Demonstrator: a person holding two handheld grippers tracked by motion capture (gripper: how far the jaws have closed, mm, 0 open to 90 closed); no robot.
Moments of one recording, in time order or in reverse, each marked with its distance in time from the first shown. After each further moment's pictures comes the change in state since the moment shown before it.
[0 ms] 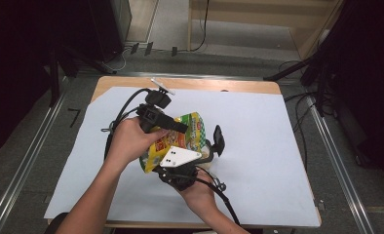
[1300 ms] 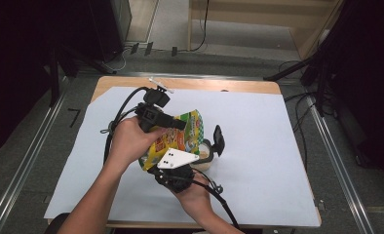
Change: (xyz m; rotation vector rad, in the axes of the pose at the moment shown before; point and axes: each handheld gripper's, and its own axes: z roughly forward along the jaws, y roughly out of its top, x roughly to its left) left arm -0.003 -0.001 -0.006 -0.053 0.042 0.008; right arm 0.006 -0.003 0.007 -0.026 0.005 0.031
